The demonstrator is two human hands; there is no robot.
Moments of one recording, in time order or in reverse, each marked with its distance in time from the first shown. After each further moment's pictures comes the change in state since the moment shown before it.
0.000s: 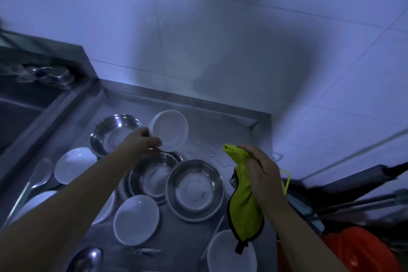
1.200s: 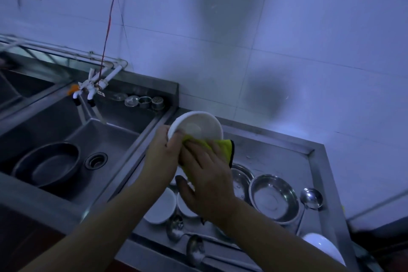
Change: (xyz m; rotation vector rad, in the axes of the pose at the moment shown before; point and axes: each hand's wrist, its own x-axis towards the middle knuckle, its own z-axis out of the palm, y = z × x) left_hand -0.213 0.034 -0.226 0.000 0.276 0.643; right_hand -0.153 -0.182 0.300 -0.512 -0.065 -1.096
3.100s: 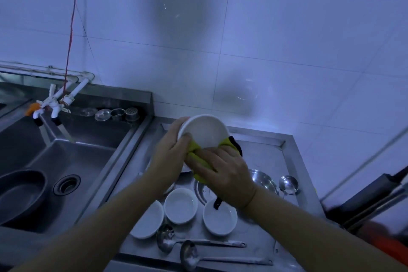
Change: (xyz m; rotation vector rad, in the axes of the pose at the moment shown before) left_hand 0.007 0.008 0.024 -0.087 -0.373 0.181; right_hand -0.013 0.042 -0.040 -0.387 0.128 -0.312
